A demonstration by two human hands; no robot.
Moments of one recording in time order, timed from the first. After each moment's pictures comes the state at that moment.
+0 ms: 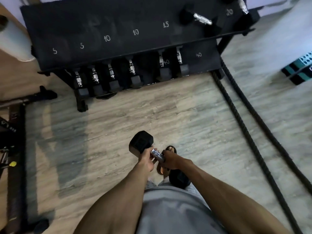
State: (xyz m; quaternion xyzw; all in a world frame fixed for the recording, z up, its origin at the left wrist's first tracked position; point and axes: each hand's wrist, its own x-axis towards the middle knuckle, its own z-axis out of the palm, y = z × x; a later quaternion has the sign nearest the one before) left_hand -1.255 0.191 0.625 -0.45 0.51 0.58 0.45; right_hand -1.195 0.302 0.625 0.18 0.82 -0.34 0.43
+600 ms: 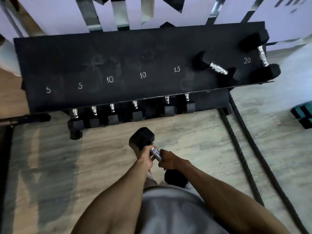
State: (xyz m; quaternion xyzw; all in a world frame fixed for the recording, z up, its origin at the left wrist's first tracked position) left_hand -1.565 0.347 0.610 -0.44 0.50 0.63 0.41; right_hand -1.510 0.453 0.638 0.18 0.82 -0.36 0.41
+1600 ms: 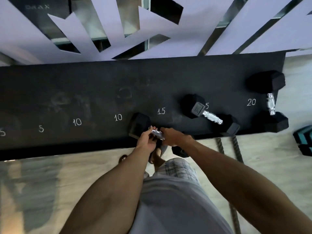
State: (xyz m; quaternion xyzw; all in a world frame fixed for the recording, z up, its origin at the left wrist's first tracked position) left_hand -1.860 0.619 0.618 -0.51 0.33 0.70 0.37; right_hand -1.839 0.746 0.631 0.07 0.85 -0.24 0.46
